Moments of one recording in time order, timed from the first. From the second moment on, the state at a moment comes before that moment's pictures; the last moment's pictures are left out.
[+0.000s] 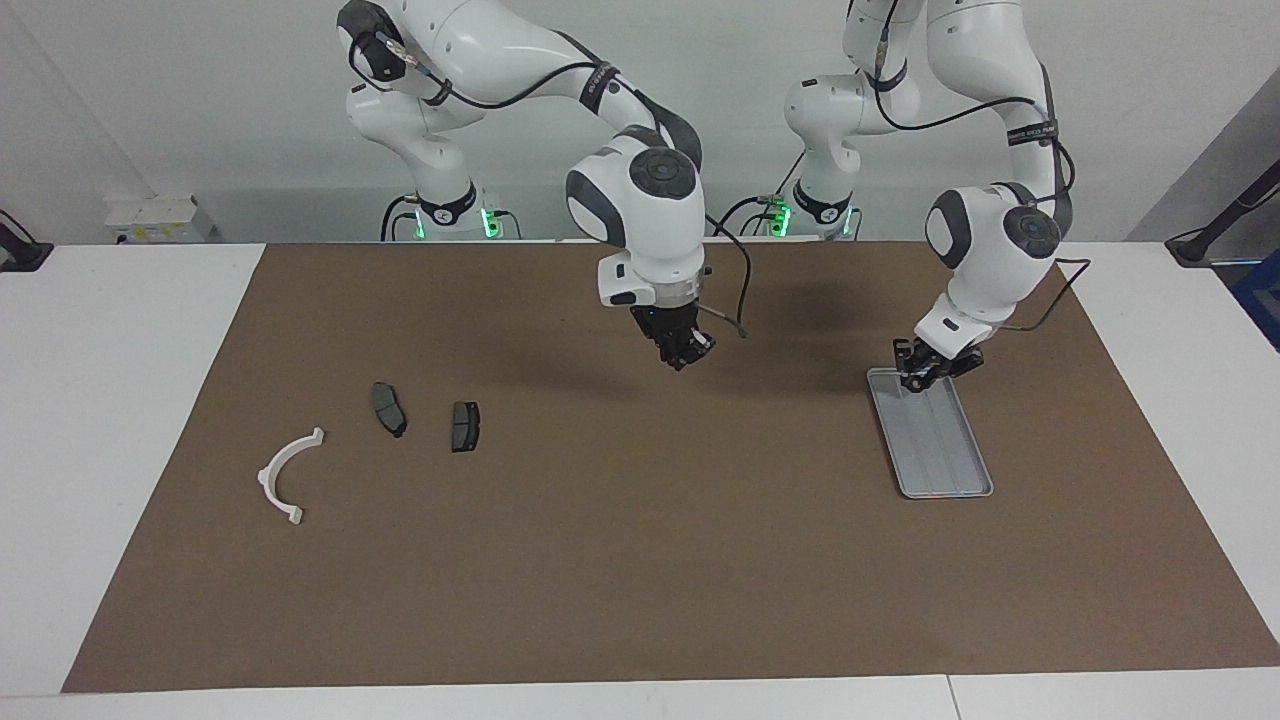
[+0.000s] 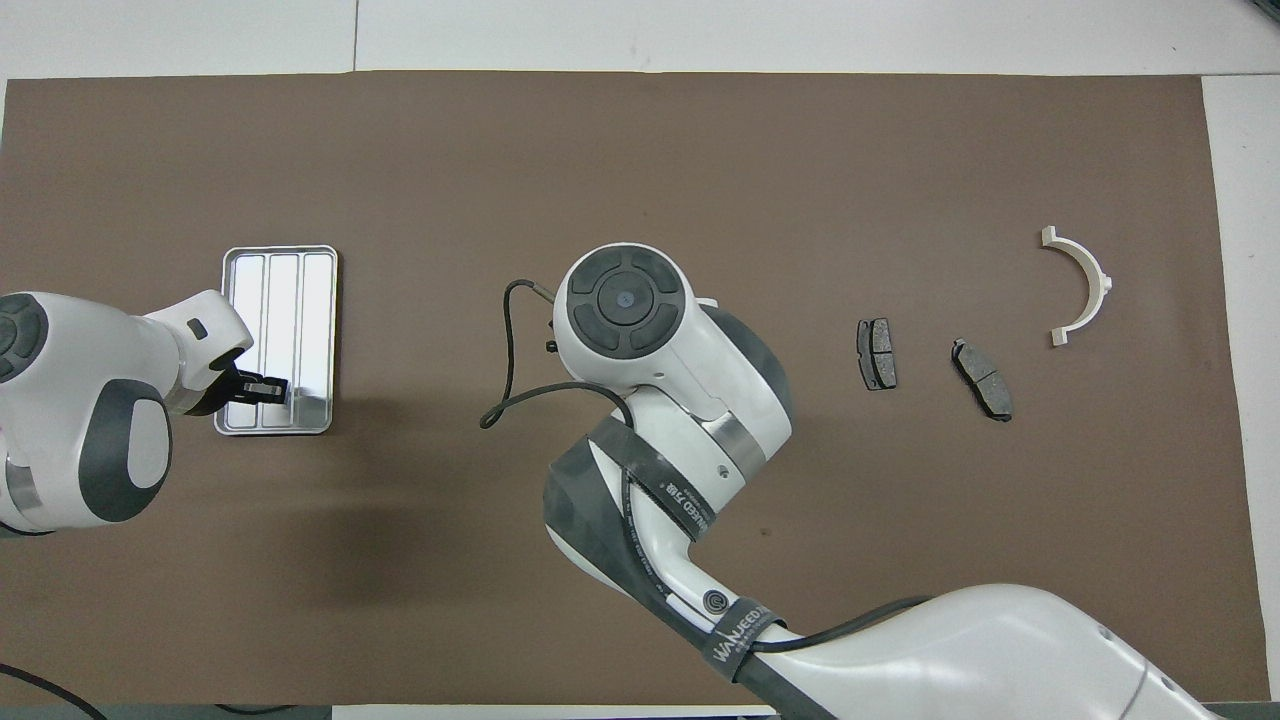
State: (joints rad) left arm -0.03 0.06 0.03 -2.27 -0.02 2.31 0.22; right arm 0.33 0.47 0.42 -1.56 -0.18 2.04 1.54
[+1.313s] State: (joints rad) left arm -0.03 0.10 0.01 -2.01 -0.02 2.02 0.20; right arm 0.35 0.65 0.40 -1.56 -0.35 2.24 1.69
